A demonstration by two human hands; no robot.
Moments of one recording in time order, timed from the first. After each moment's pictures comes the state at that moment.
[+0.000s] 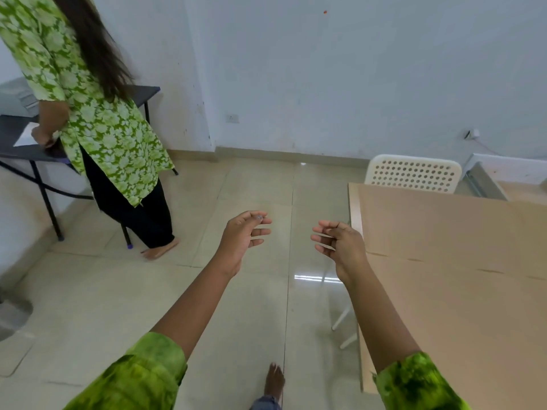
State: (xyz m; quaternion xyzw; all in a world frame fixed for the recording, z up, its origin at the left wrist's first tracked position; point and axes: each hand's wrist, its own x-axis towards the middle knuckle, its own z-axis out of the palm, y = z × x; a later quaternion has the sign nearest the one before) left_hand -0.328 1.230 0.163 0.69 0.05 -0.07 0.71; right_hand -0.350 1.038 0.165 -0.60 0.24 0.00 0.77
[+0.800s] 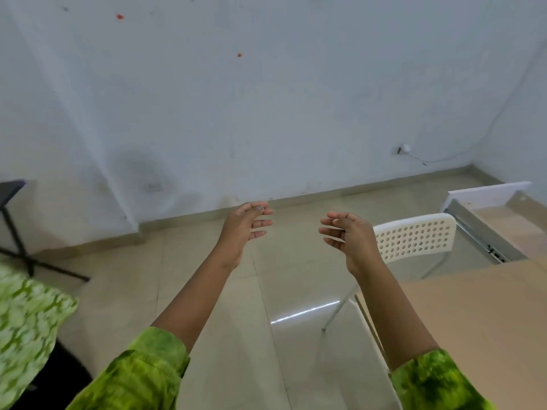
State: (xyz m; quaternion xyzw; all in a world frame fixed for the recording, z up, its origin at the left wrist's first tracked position) left_hand 0.146 1.134 0.220 0.68 -0.12 -0.18 0.70; right_hand 0.048 0.958 0.215 -0.57 0.28 -0.19 0.74
